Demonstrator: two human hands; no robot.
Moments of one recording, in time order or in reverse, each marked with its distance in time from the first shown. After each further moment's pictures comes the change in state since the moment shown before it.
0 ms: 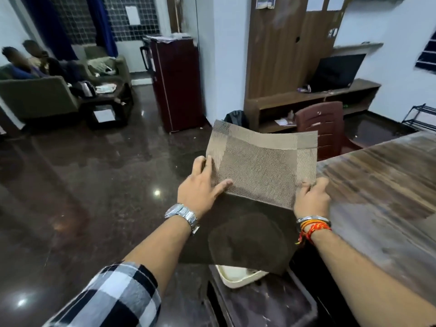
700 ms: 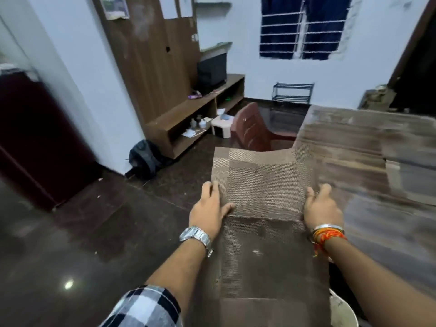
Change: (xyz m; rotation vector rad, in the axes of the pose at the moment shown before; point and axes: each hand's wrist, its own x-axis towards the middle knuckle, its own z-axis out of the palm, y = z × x) left_hand 0.340 -0.035 0.160 -0.091 -0.443 0.498; right_hand 0.143 -0.039 0.163 -0.403 0.305 0.451
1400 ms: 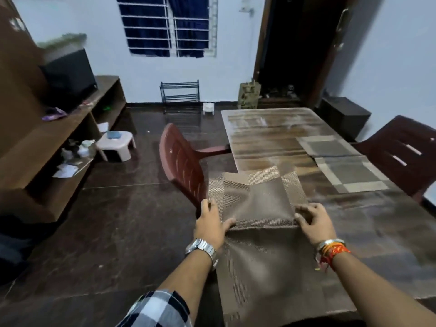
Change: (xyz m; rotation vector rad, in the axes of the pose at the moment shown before) left_hand 0.342 0.026 0.099 -0.253 -0.417 0.420; right_hand 0.159 -0.033 0.100 0.014 0.147 0.273
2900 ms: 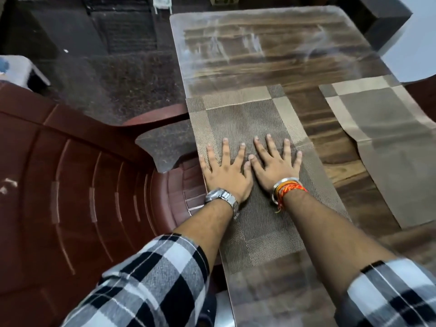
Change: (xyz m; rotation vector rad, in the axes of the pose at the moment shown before) left_hand 0.420 0.093 0.229 0.274 -0.173 0.090; right_hand 0.393 0.094 0.227 -0.593 -0.372 0.102
